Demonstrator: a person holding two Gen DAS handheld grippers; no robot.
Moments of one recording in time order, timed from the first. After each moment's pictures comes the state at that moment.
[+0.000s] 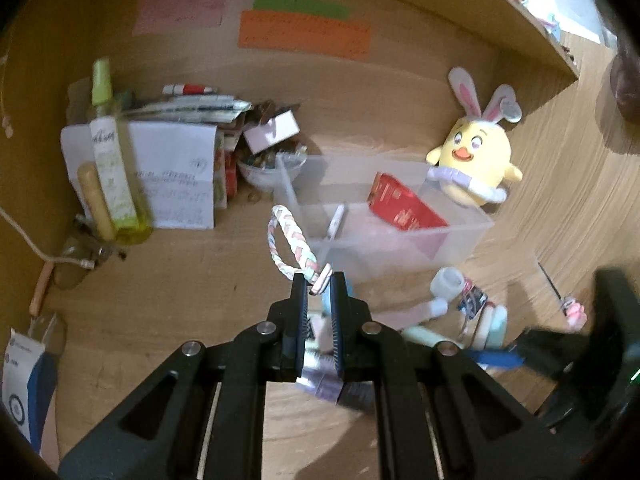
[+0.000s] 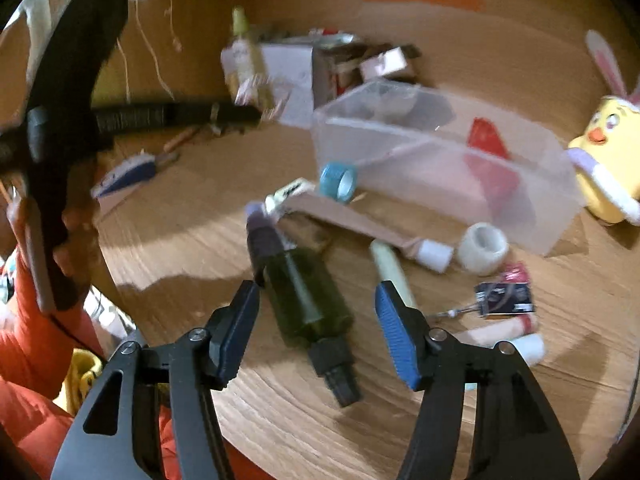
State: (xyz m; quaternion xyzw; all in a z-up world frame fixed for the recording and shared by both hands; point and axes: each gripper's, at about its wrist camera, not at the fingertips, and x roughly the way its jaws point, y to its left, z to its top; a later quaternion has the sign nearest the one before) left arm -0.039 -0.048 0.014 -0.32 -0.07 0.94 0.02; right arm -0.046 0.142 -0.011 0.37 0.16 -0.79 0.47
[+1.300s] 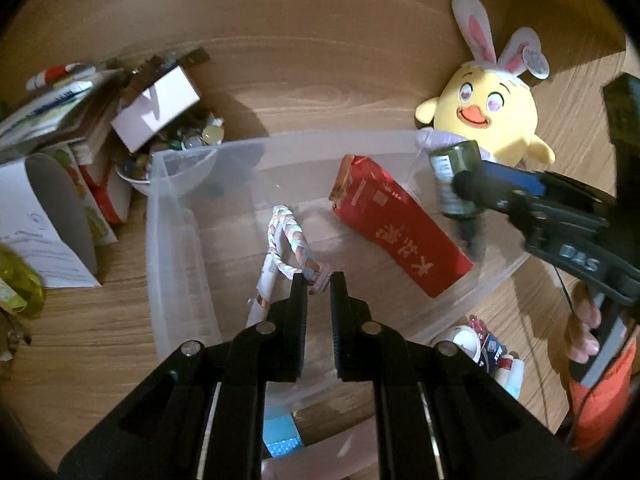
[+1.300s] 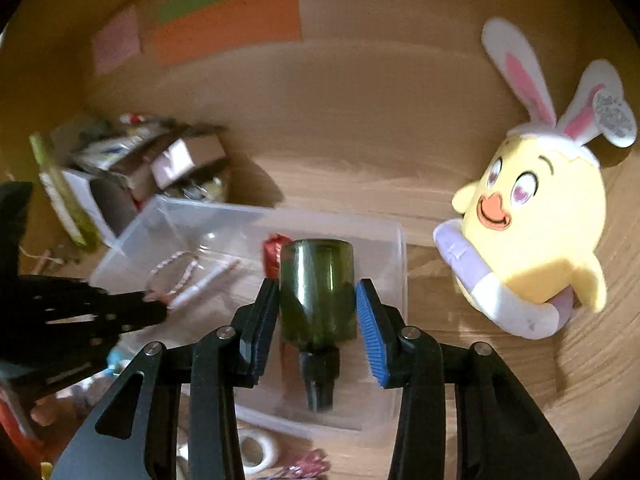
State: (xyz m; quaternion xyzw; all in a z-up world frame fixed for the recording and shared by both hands) left arm -0.196 -0.006 -0.023 -0.43 -0.05 0.89 0.10; right arm -0.255 0.147 0.040 0.36 0.11 -0.88 0.30
